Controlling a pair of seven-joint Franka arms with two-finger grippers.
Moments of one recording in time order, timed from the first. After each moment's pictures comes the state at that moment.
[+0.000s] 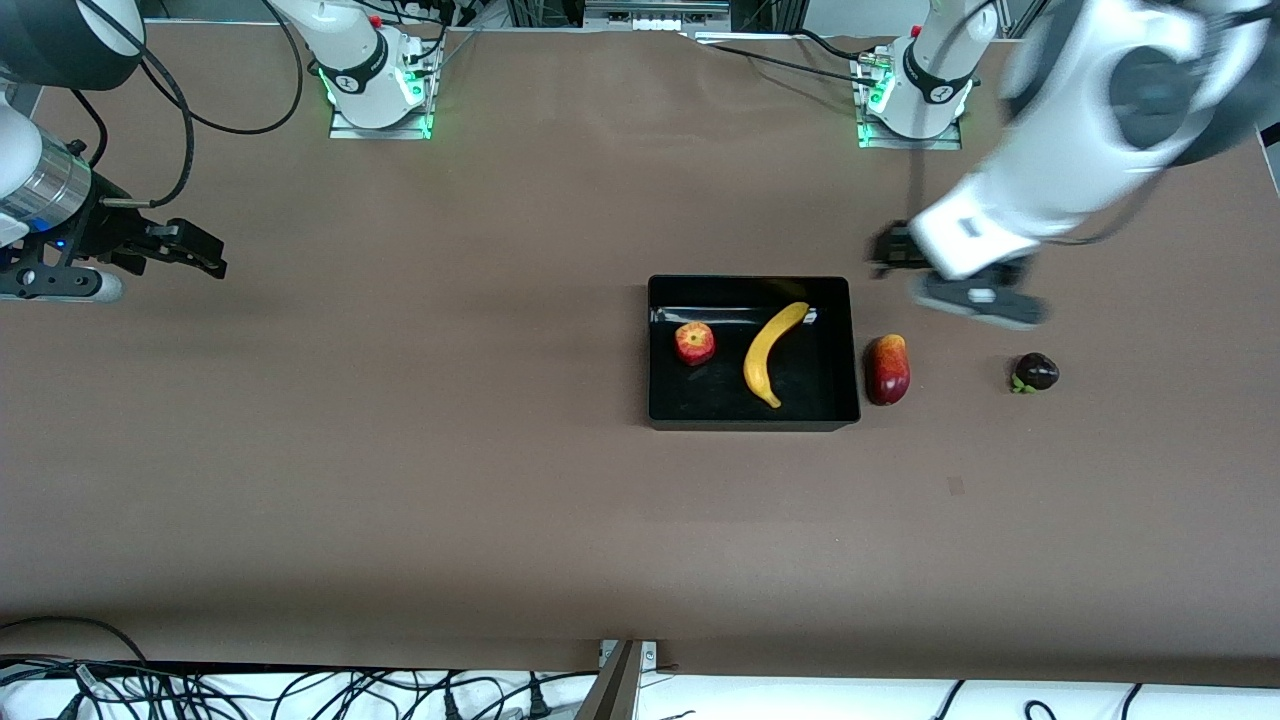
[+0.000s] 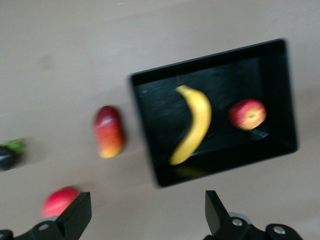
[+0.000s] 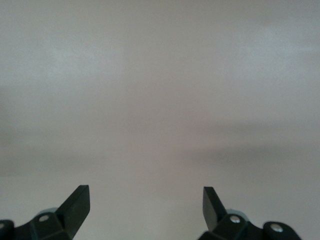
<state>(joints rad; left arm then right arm) 0.03 0.11 -0.43 -1.79 -0.06 1.86 -0.17 -0.03 0.01 0.06 -1.75 -0.02 1.72 0.06</state>
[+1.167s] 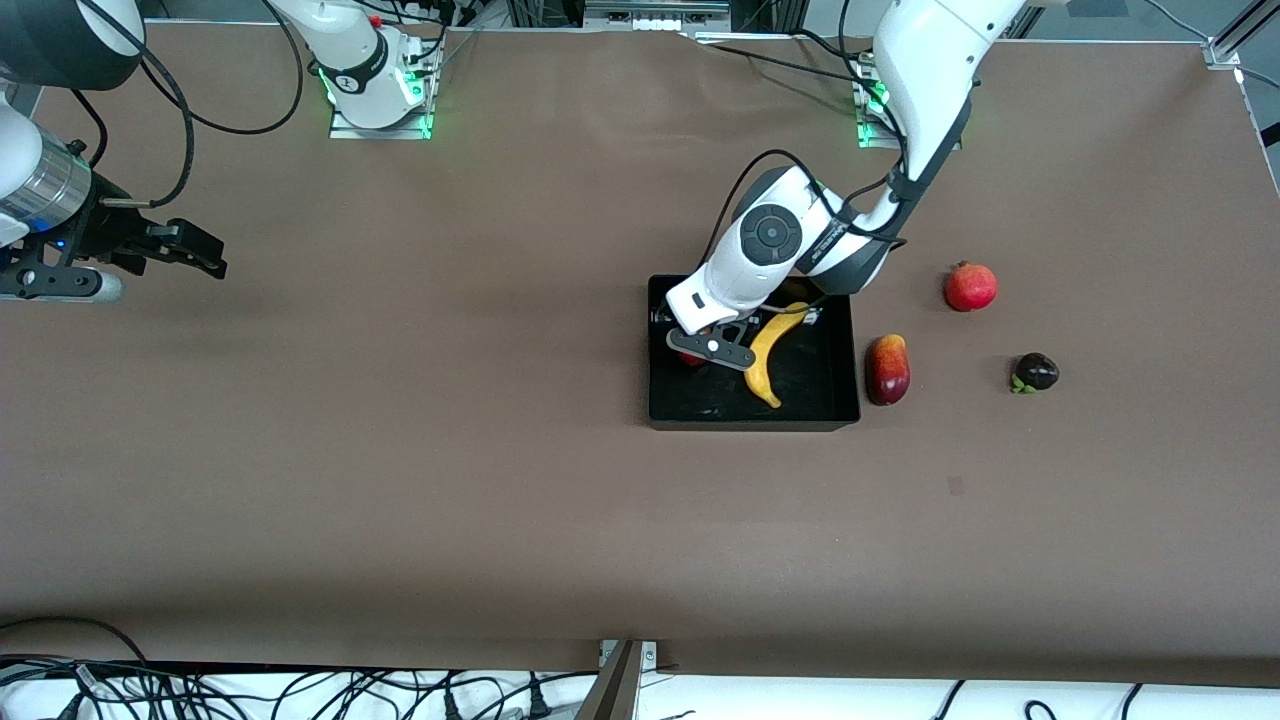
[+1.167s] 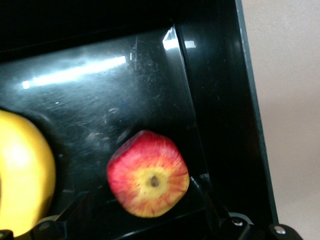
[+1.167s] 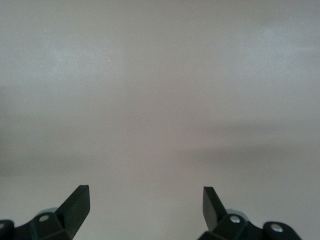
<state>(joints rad) -0.37 0.58 -0.32 -1.85 0.00 2.47 -0.40 -0.03 0.01 0.06 -1.75 -0.02 1.72 0.06</state>
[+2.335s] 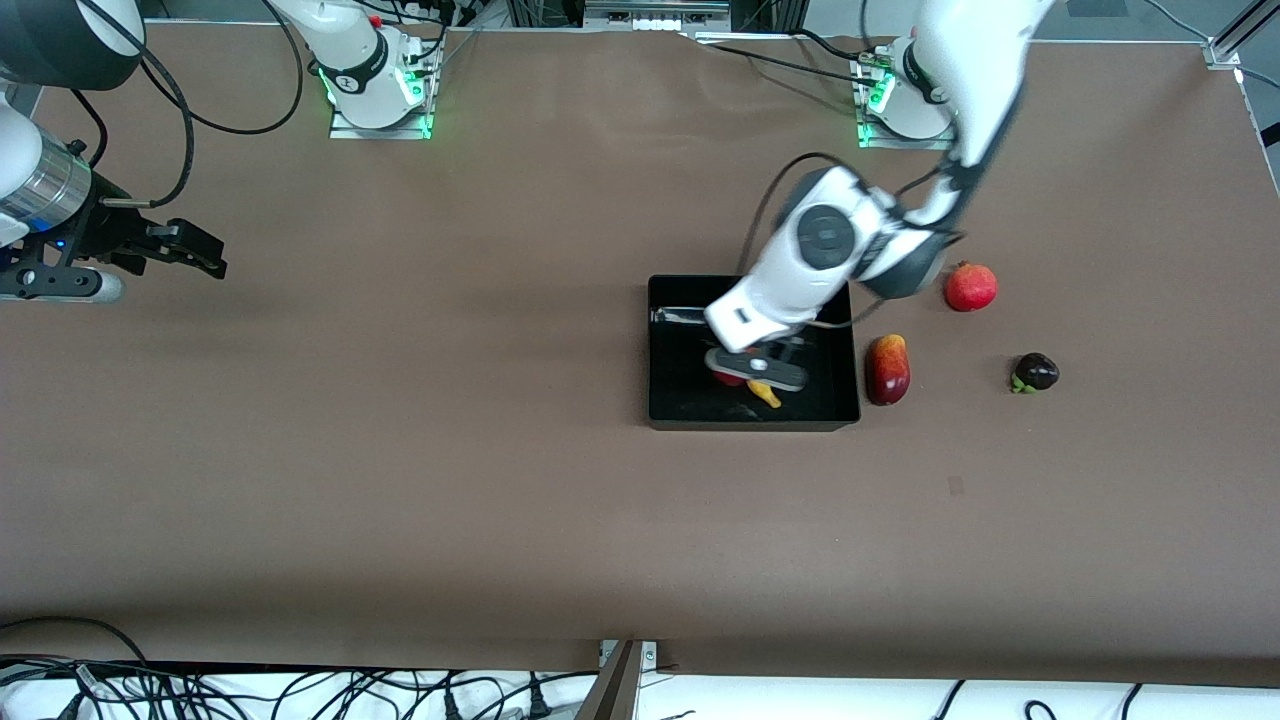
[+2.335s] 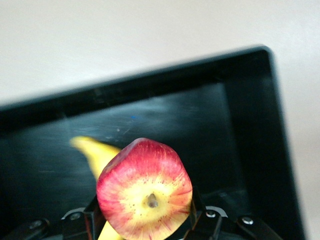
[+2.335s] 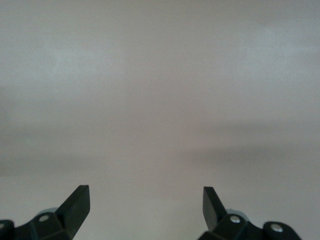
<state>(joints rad) -0.24 0.42 -0.27 -1.89 0.00 2.38 -0.25 -0.03 0.01 0.06 -1.75 -0.02 1.72 0.06</state>
